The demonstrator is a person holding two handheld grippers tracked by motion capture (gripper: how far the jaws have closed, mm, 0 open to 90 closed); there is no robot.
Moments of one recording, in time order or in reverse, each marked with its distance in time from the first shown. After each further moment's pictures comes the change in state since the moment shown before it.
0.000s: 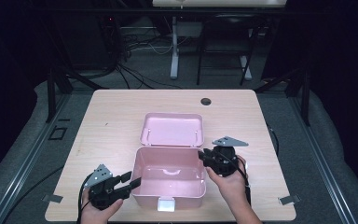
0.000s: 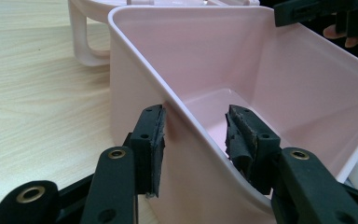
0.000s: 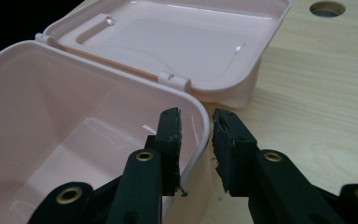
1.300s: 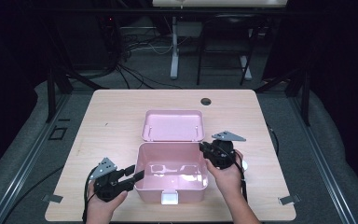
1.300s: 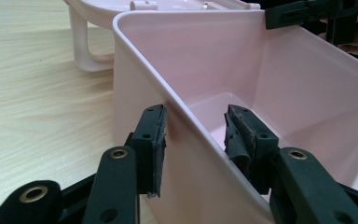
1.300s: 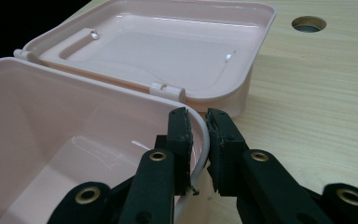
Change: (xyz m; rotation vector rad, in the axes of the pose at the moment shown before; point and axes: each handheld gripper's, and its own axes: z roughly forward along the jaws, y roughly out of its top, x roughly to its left) left arm 0.006 0.010 0.018 -0.019 0.011 -0.013; right arm -0.011 0.008 0.021 -0.055 -0.042 0.020
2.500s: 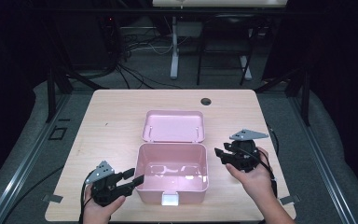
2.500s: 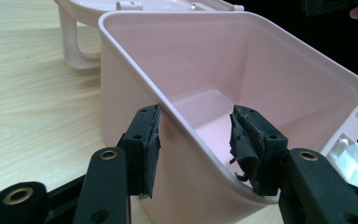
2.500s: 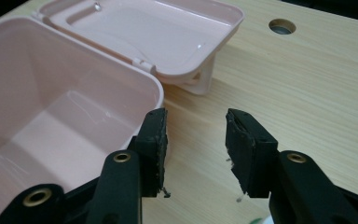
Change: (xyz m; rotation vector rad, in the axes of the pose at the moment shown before) left arm -0.006 -0.001 -0.012 0.000 -0.042 0.000; right arm -0.022 0.019 -0.066 0.110 -0.011 -0.168
